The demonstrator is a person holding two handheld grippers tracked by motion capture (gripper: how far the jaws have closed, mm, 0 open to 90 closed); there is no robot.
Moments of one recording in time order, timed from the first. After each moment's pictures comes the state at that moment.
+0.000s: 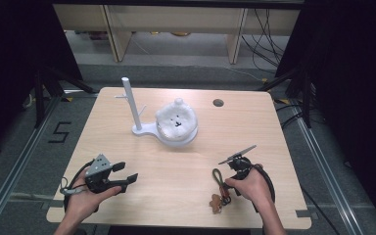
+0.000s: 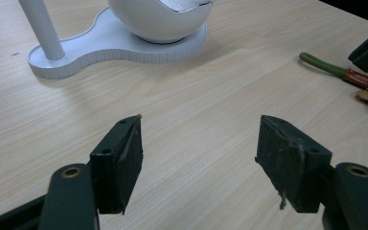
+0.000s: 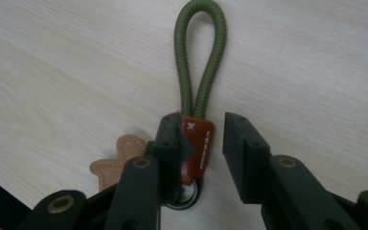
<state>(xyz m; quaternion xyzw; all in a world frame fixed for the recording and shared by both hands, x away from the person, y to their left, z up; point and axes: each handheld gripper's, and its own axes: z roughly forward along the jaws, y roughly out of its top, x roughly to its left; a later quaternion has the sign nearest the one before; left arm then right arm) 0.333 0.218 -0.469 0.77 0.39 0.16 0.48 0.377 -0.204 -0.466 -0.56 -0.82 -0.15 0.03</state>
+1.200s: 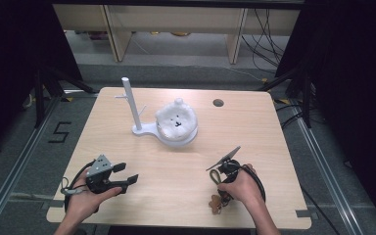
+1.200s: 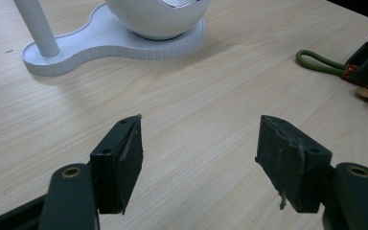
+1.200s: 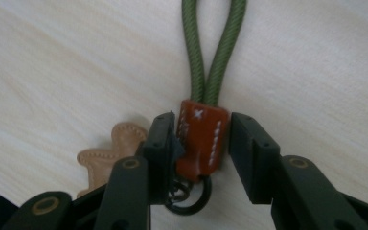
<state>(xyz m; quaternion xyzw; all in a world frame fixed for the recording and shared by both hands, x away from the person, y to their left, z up) 0.332 0.218 -0.471 0.77 0.38 0.16 0.48 0.377 -0.178 -0.475 -0.52 -0.85 -0.08 0.02</state>
